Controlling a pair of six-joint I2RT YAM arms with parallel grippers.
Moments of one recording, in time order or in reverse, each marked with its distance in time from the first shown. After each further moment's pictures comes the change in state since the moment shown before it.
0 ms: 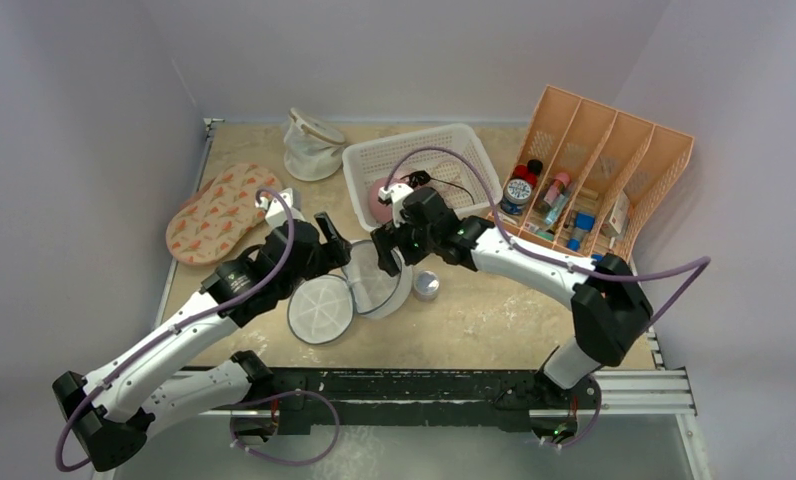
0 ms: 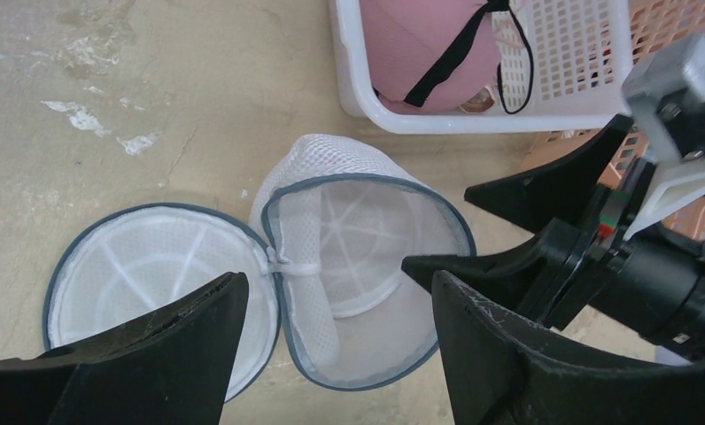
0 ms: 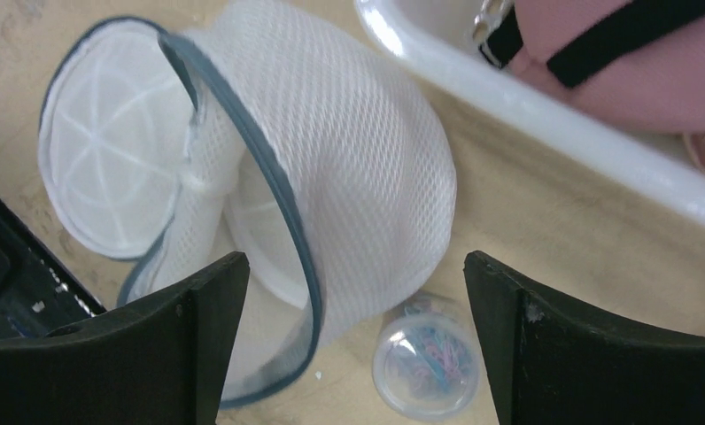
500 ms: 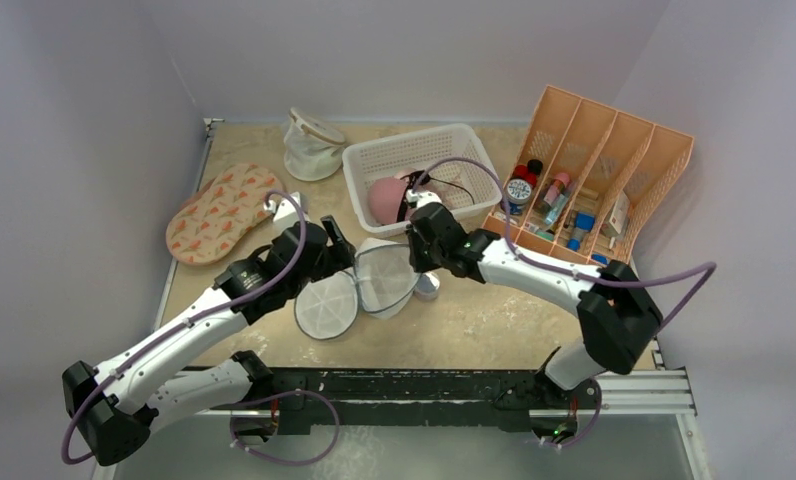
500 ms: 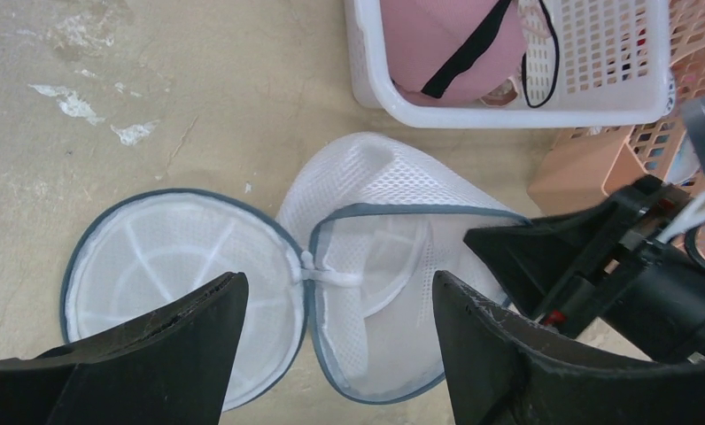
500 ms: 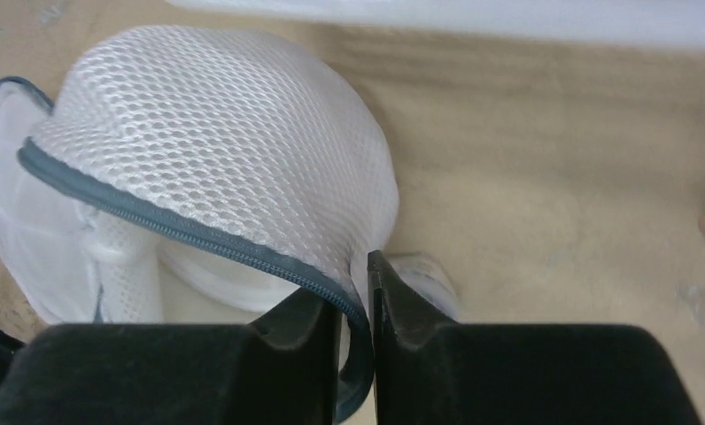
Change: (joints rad) left arm 0.002 0.041 -0.047 0.043 -0.005 -0.016; right arm 0.010 0.014 -0.037 0.000 0.219 0.221
